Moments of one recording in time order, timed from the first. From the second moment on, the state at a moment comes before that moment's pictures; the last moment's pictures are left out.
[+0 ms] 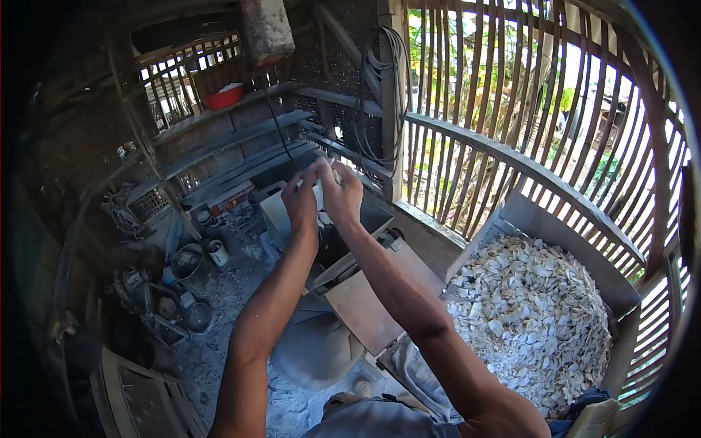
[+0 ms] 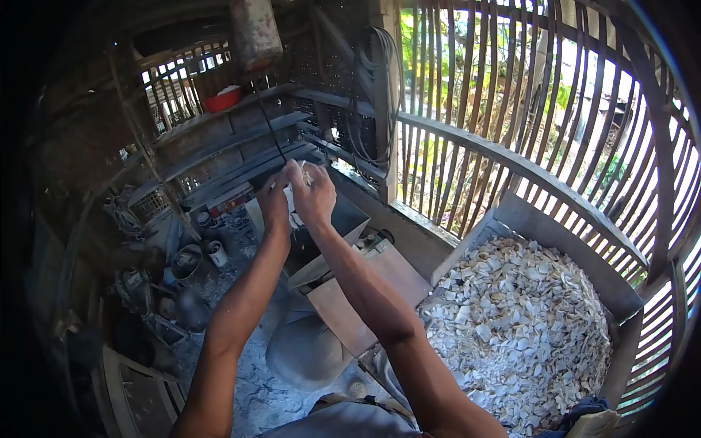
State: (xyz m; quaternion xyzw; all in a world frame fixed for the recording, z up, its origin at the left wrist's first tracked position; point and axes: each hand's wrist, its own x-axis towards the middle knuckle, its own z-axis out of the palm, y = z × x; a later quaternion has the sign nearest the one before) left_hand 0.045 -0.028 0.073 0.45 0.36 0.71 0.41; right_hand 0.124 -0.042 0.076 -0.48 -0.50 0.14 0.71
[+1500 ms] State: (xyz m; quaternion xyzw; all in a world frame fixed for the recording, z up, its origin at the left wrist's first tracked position) left_hand 0.000 0.010 0.029 0.55 0.41 0.56 0.45; right_hand 0.129 -0.031 0.029 -0.57 -0.58 0.16 0.55
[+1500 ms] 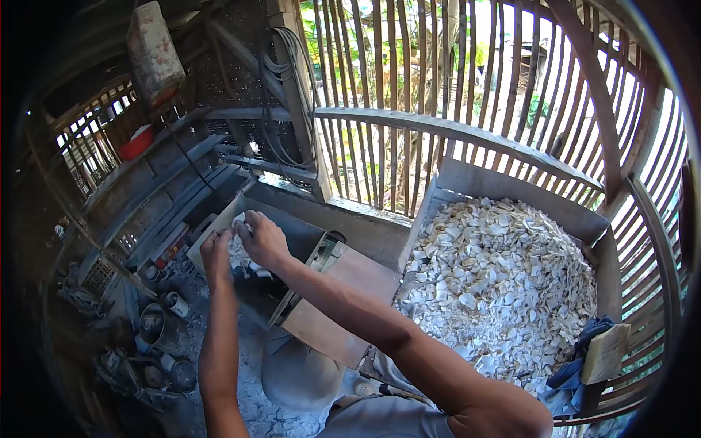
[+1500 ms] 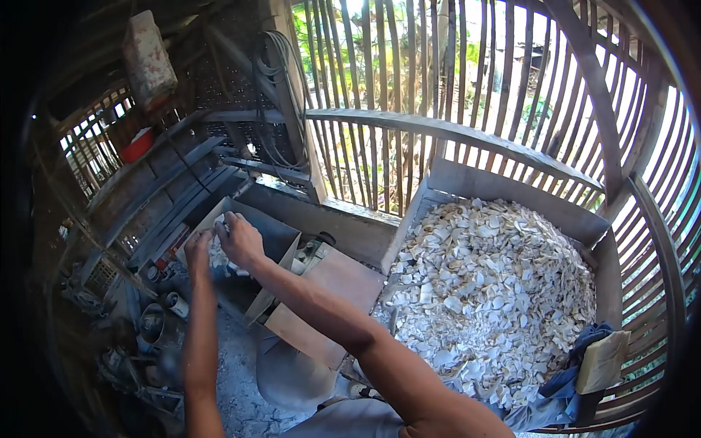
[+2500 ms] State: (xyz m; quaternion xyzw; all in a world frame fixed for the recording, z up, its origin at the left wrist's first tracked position) left_hand -0.019 0.024 0.014 0.61 0.41 0.55 0.40; right_hand 0.115 -0.032 0.031 -0.56 -0.68 0.08 0.48
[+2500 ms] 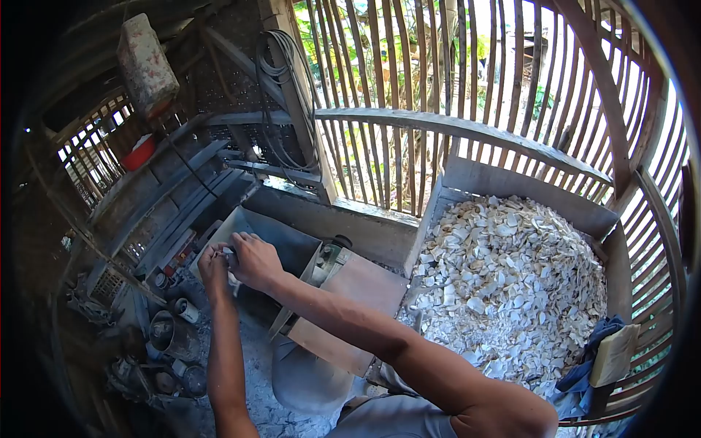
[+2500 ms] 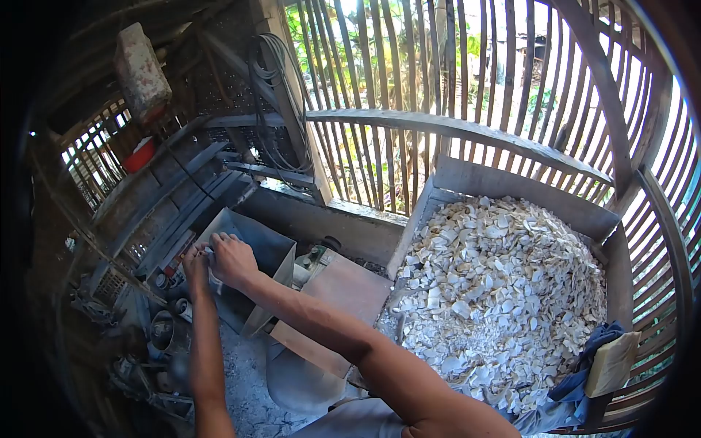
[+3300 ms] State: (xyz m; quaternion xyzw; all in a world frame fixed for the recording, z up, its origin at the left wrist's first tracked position) left_hand -0.028 0.034 0.004 0.66 0.45 0.54 0.27; right_hand 0.126 -0.059 0.047 -0.48 -0.62 0.12 0.61
